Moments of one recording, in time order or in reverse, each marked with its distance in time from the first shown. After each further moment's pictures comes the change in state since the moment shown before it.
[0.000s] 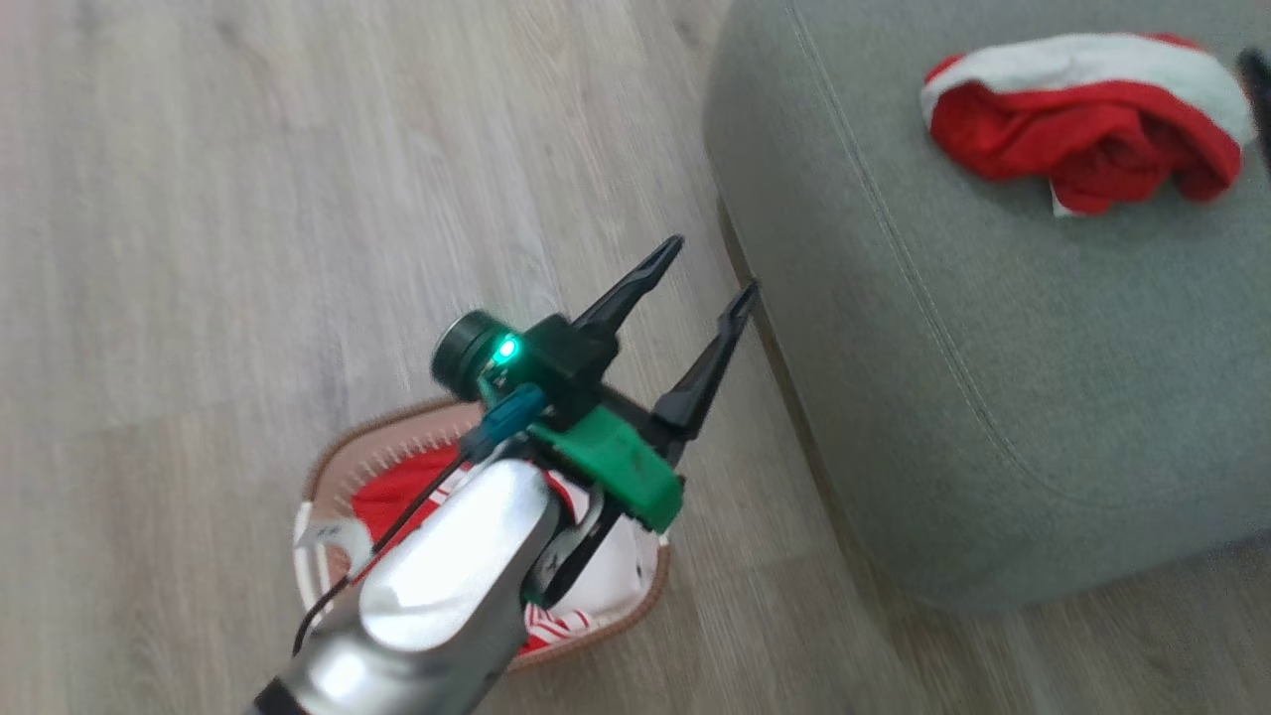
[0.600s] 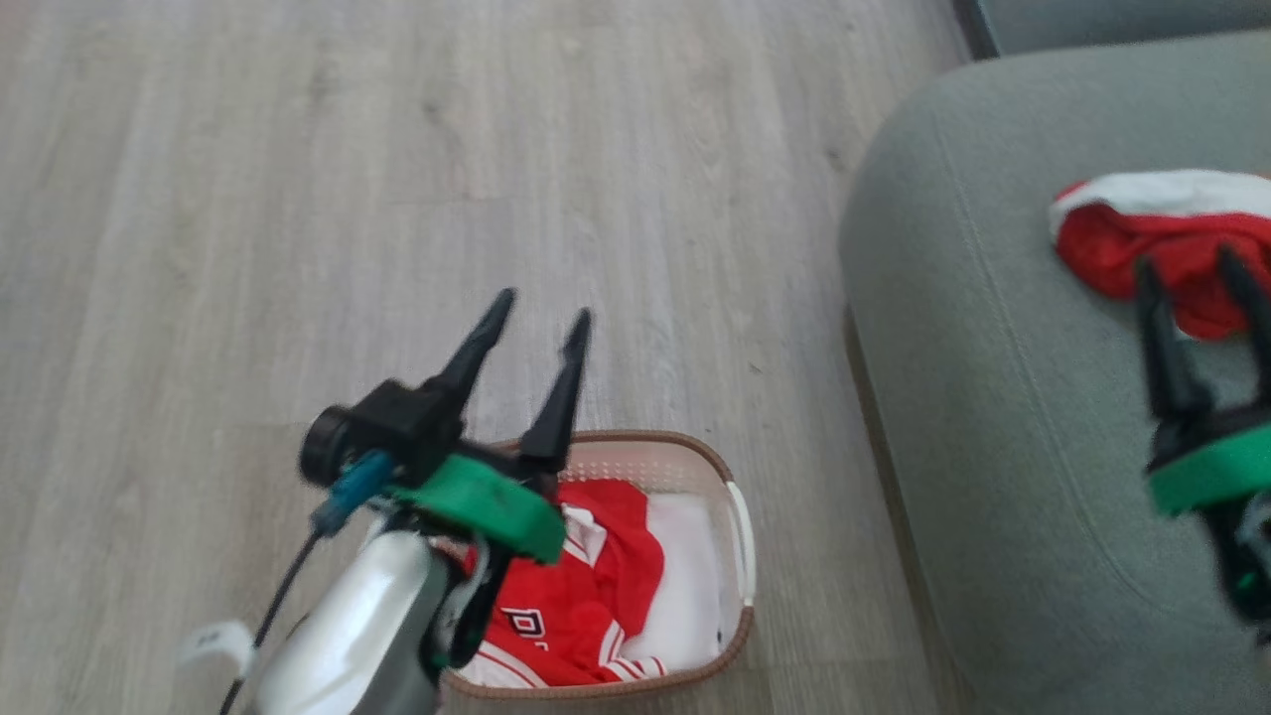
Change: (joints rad) left arm 0.233 0.070 0.226 -0.111 0.008 0.046 0.000; right arm 0.701 0.321 -0.755 -0.478 -0.509 0.000 -0.003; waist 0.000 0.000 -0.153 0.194
